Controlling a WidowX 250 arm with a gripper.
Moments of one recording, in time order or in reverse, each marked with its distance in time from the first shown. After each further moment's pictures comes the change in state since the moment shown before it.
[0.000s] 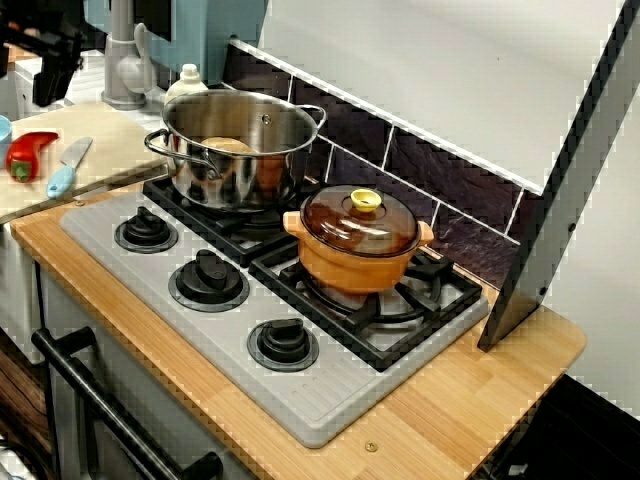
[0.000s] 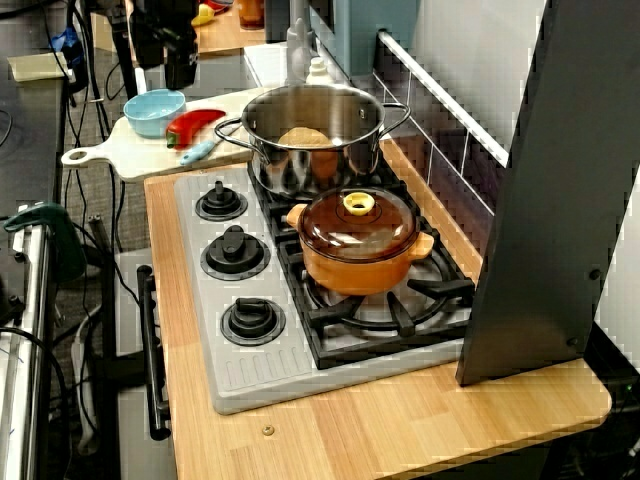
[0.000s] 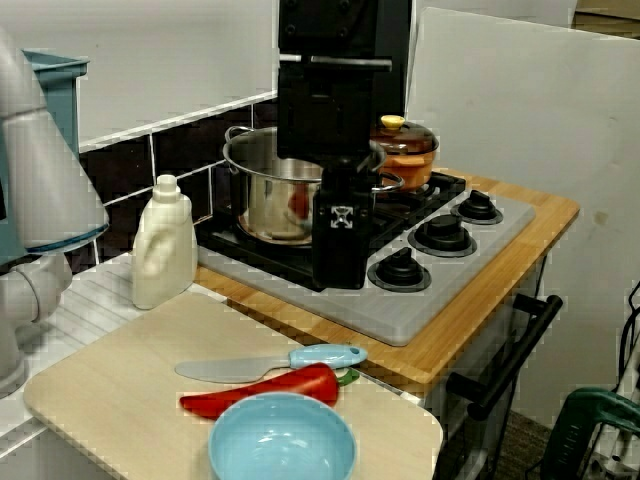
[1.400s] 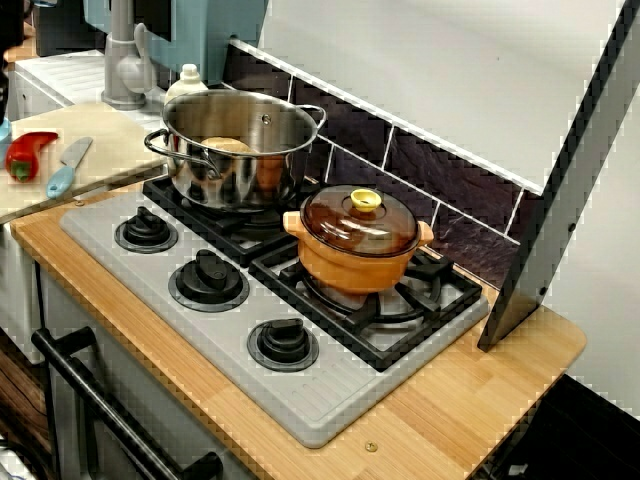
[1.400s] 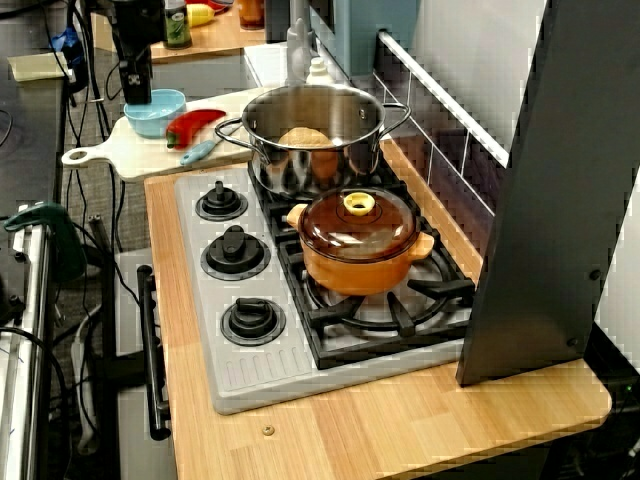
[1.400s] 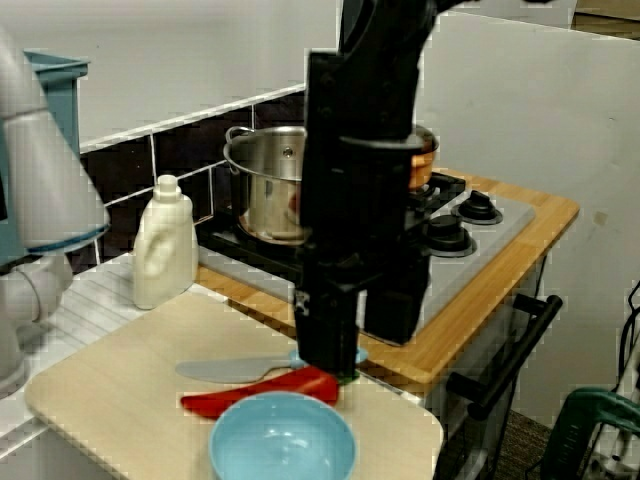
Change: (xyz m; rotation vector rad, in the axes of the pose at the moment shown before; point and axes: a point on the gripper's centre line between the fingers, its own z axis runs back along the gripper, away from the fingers) arm -0.014 0.032 -0.031 -0.029 -0.040 -0.628
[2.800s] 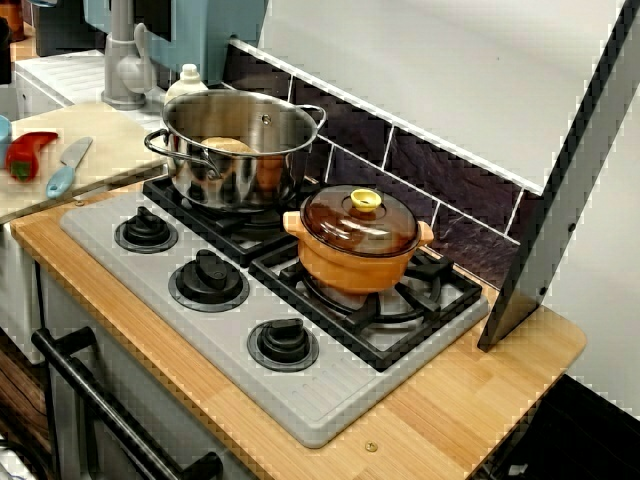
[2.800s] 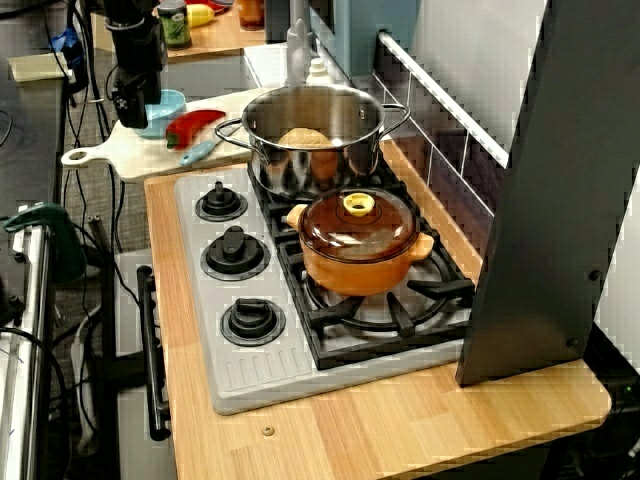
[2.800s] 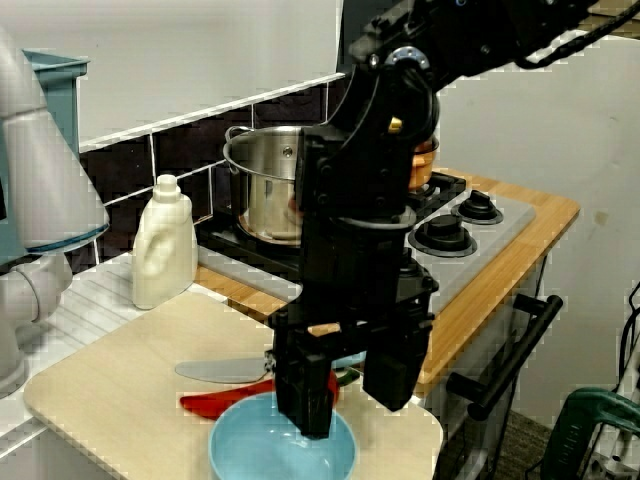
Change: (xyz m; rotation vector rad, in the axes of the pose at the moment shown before) arm -0.003 0.009 -0.031 -0.008 -0.048 -0.250
